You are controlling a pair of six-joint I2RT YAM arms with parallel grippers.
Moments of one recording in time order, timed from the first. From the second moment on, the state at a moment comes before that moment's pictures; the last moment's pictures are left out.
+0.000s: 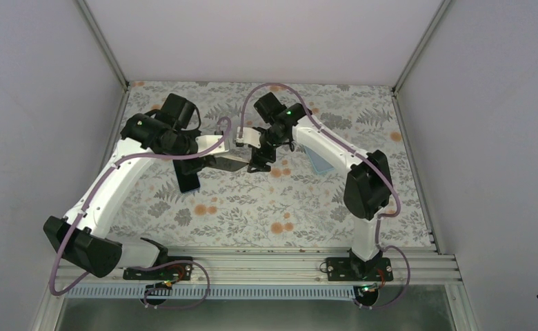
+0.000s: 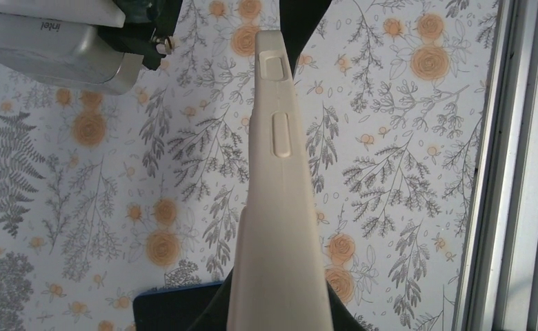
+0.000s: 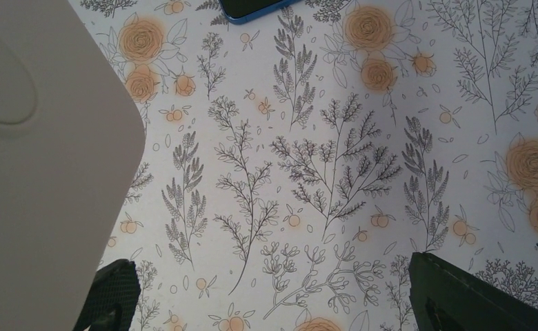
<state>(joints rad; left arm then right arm) -0.42 1.32 1.45 -1.28 0.37 0.90 0.68 1.93 1.74 -0.99 -0.43 -0.79</state>
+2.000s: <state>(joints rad) -0.43 1.28 1.44 -1.29 0.43 0.89 0.71 1.74 1.53 -0.81 -0.33 -0.71</state>
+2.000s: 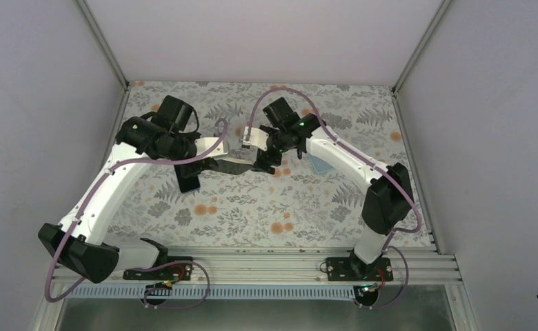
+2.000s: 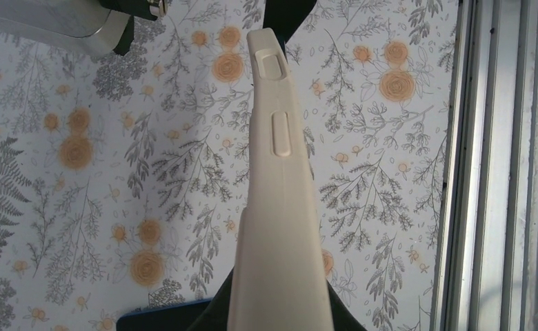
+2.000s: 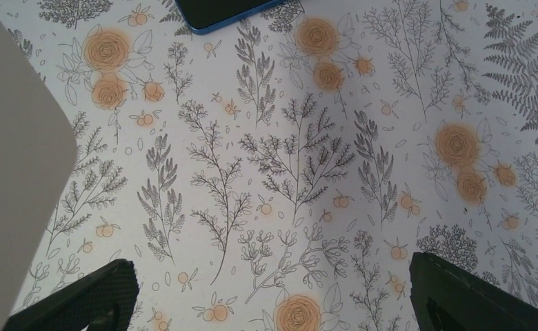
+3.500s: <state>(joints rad) -0.45 1.32 1.44 -1.20 0.41 0.82 0.62 1.93 1.84 -1.12 -0.51 -0.79</state>
